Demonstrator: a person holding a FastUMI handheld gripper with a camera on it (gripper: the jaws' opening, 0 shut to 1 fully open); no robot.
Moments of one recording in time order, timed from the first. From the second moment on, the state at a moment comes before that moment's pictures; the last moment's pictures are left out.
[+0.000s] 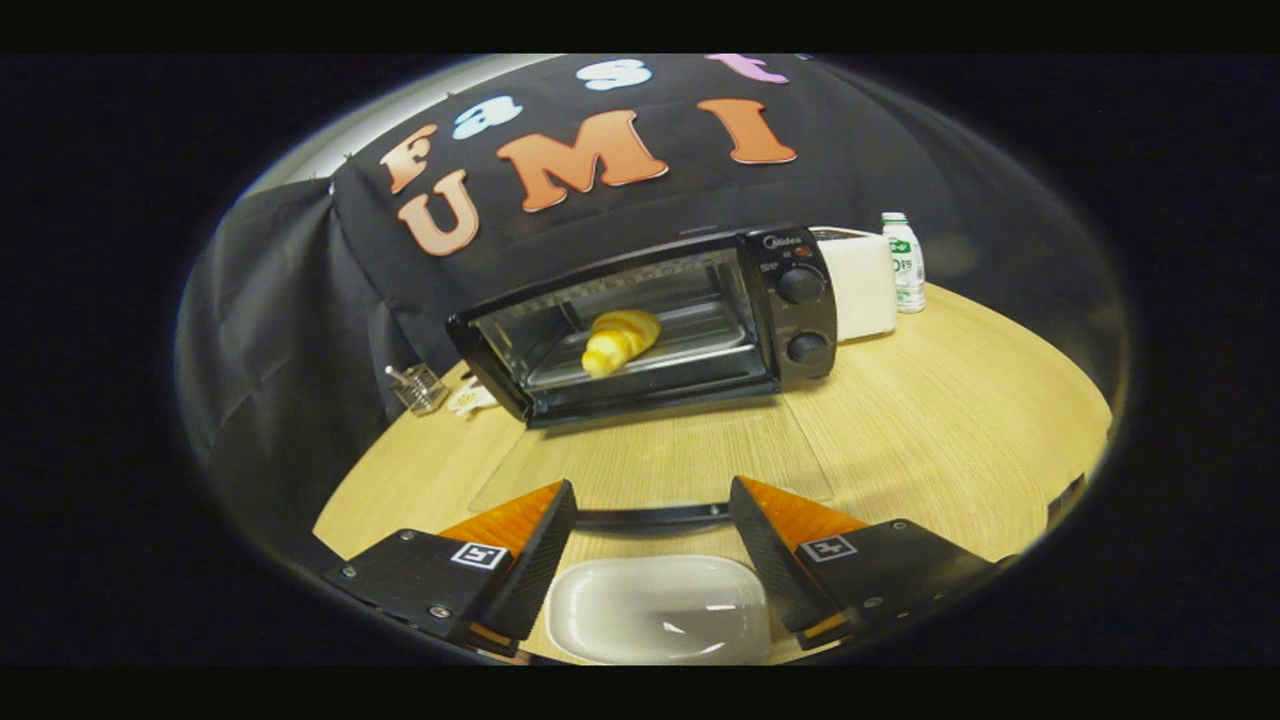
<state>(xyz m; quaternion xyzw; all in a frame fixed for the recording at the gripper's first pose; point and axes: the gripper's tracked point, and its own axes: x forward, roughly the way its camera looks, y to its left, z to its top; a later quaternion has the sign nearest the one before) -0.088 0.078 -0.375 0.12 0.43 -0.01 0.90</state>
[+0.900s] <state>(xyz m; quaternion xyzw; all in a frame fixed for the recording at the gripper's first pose) -0.100 0.104 -0.397 0.06 0.48 0.03 0.88</state>
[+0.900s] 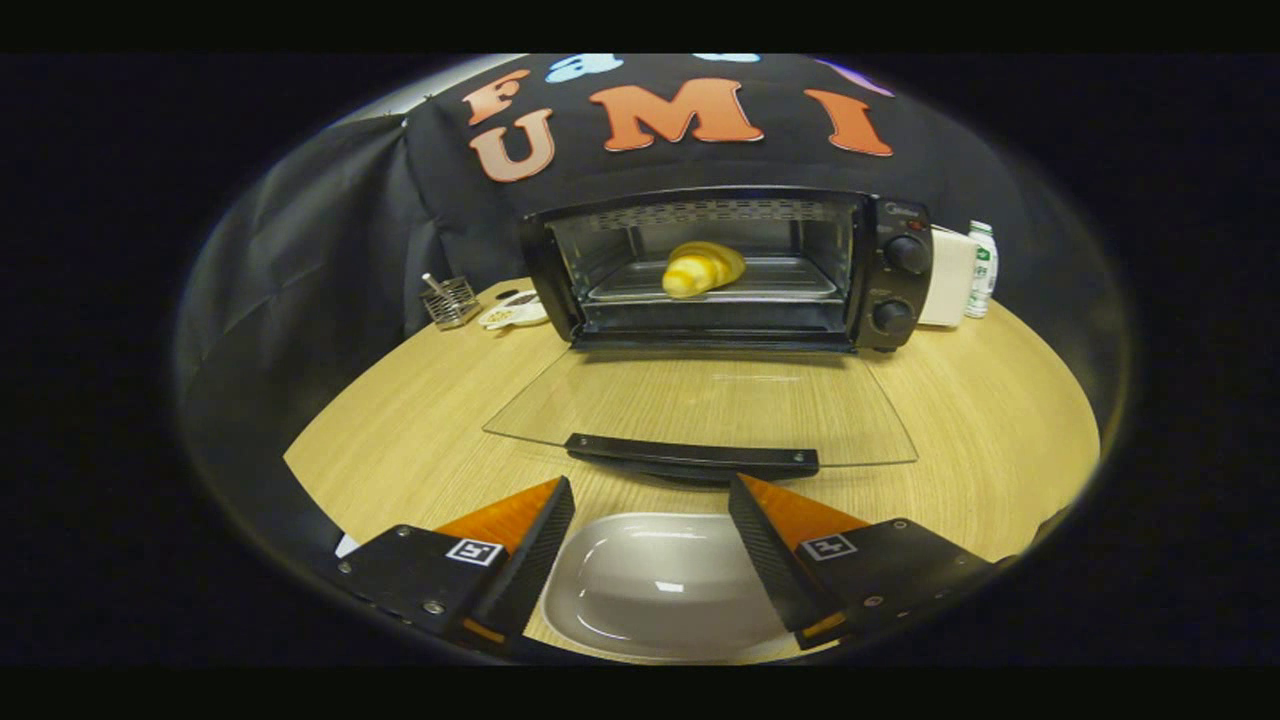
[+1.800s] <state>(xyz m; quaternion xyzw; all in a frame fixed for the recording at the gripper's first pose) -0.060 0.115 -0.394 0.08 0.46 0.05 0.88</state>
